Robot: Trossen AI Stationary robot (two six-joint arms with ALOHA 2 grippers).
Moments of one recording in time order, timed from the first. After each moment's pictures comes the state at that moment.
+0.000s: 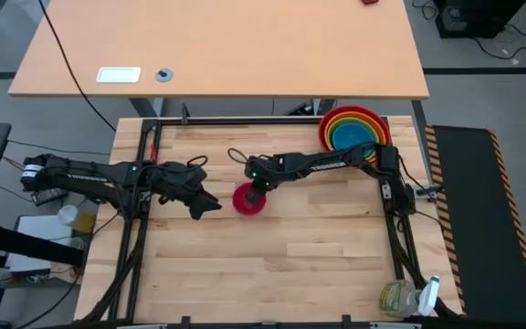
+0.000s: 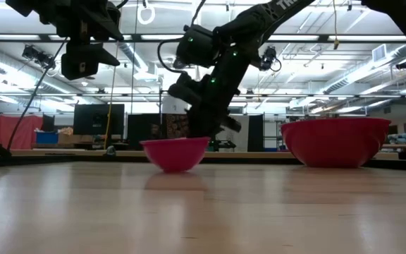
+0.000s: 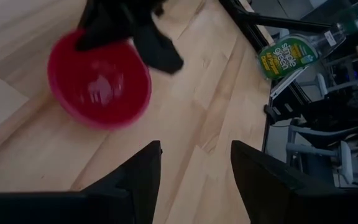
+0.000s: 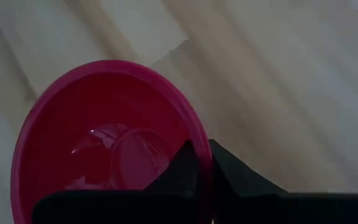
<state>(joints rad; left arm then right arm) -0.04 0.90 0.68 -0.35 0.09 -0.85 -0.14 2.09 1.51 -0.48 0.02 0.52</state>
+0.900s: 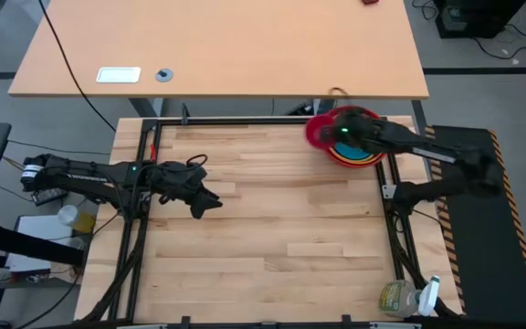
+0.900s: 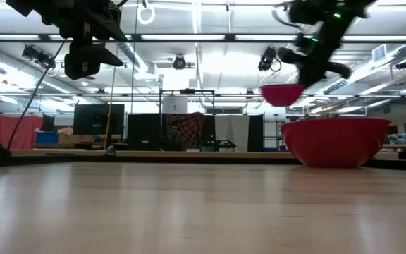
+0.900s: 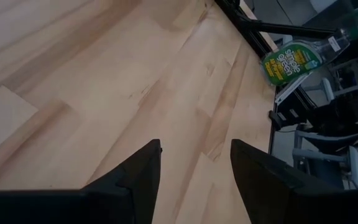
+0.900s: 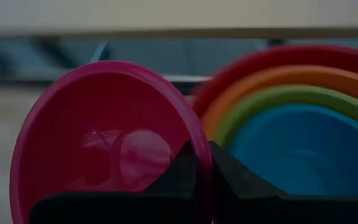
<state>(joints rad) -0.04 0.90 0.68 -0.34 0.05 -0.82 -0.47 1.19 0.98 -0.69 0.49 0.81</state>
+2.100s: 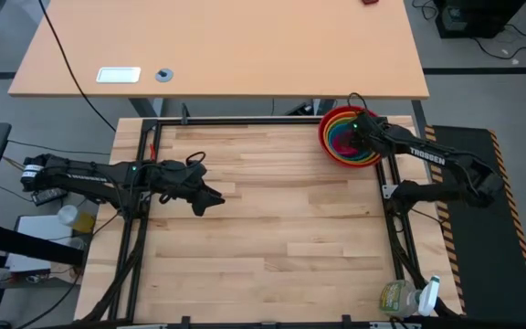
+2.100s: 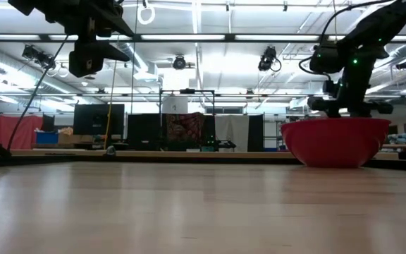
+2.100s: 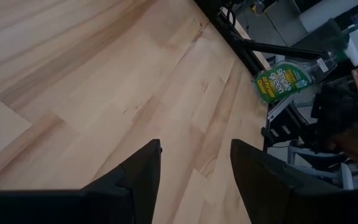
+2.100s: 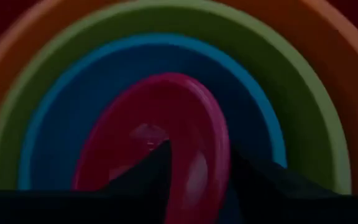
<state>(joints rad) -0.04 0.90 0.68 -0.28 0.02 -0.85 -0.85 1.14 0.65 -0.61 0.37 0.78</state>
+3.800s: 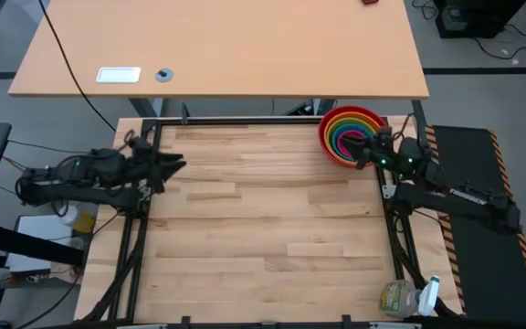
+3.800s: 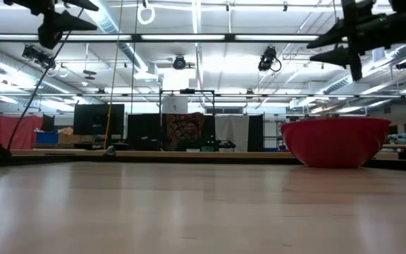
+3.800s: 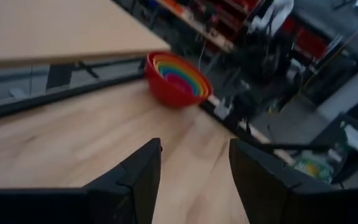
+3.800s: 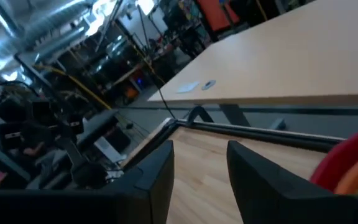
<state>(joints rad) -0.03 0.39 0.68 -0.49 -0.40 -0.63 -0.47 0.43 0.40 -0.03 0.10 0.61</state>
